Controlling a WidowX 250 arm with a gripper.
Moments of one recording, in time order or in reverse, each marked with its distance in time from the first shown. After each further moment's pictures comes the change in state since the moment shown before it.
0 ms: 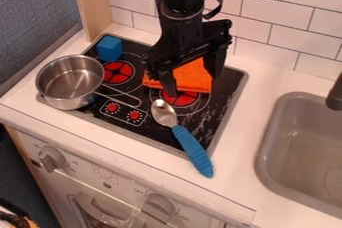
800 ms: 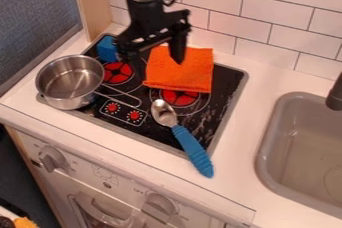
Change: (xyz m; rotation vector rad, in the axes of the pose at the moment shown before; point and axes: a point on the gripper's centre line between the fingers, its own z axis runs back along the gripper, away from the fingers) arm 0.070 0.028 -0.027 0.099 0.076 0.099
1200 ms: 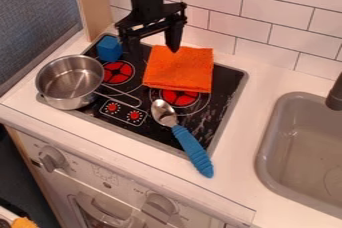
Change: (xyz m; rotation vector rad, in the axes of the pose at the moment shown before) arm 0.034 -0.023 -0.016 0.067 -0.029 -0.058
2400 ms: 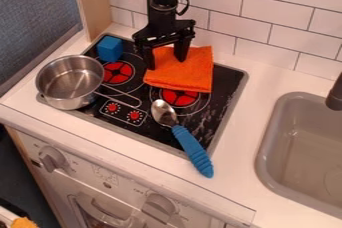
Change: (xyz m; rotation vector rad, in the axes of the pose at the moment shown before) arm 0.022 -0.034 -0.060 -0.002 -0.010 -0.090
